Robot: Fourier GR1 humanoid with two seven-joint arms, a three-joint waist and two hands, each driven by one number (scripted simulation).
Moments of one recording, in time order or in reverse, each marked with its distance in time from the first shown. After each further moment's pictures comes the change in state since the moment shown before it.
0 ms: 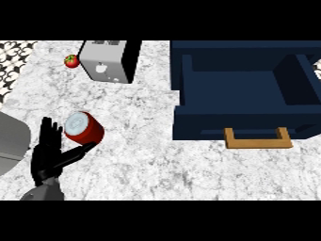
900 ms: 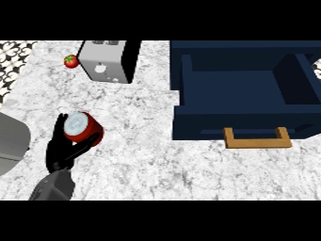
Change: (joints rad) left arm -0.198 0.030 0.081 0.426 0.112 -0.118 -0.215; right arm -0.013 0.015 -0.061 -0.028 -0.056 0.041 0.067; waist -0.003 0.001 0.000
